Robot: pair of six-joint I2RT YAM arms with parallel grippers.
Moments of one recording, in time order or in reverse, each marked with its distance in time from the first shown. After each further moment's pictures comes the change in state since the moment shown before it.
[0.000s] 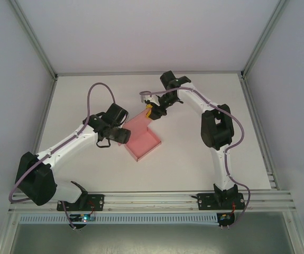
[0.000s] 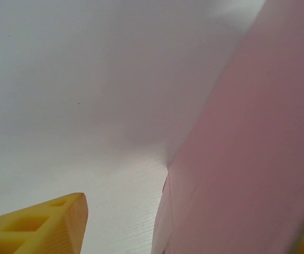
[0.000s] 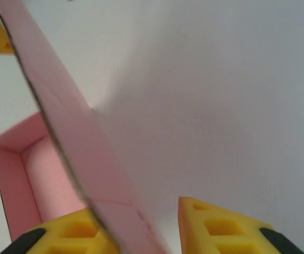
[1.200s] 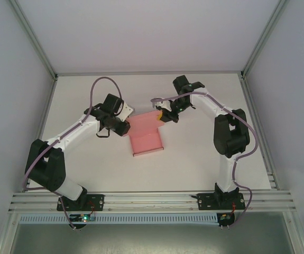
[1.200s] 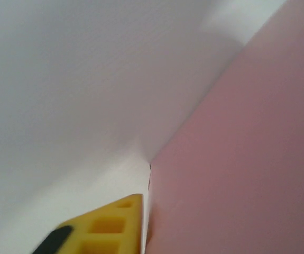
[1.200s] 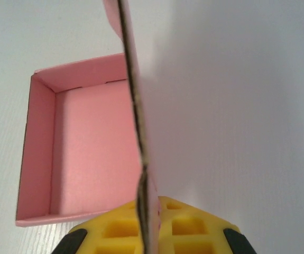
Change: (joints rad) left arm 0.132 0.154 0.076 0.126 0.289 0.357; right arm -0.071 -0.220 -0.302 0.094 0.086 -0.037
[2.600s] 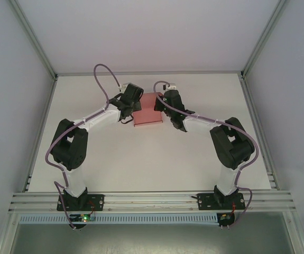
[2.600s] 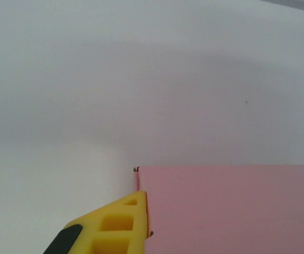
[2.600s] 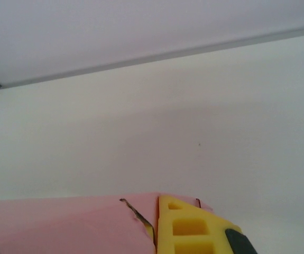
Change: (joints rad) left arm -0.096 0.315 0.238 0.332 -0.538 -0.769; right arm 0.187 -0.142 -0.517 1.275 0.892 1.633
